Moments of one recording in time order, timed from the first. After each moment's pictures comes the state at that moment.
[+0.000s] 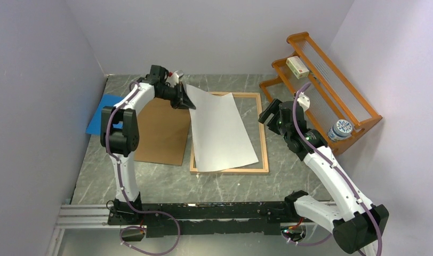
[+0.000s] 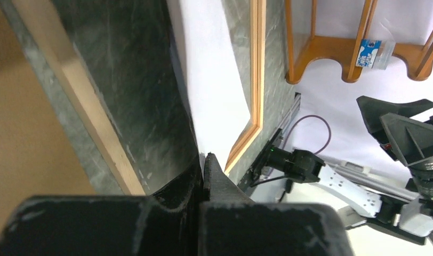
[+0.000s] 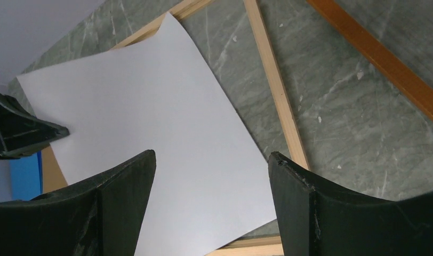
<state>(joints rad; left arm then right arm) -0.16 2.08 1.67 -0.63 0.91 -0.42 0.38 1.00 0.95 -0.52 0.31 0.76</state>
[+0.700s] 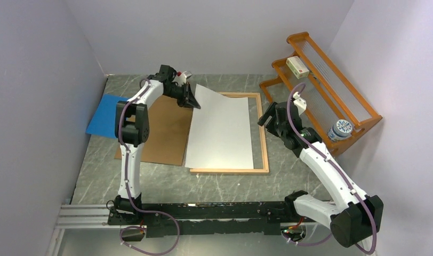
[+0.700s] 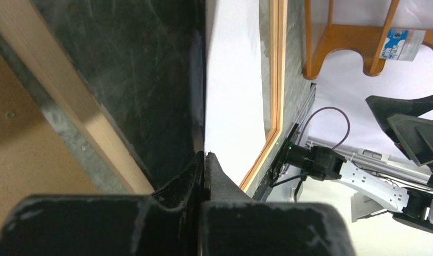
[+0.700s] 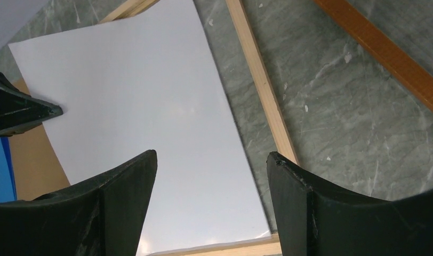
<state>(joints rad) -0.19 2.36 2.01 -0.77 0.95 -0.26 0.36 1.05 0.92 -0.52 0.31 0.77</state>
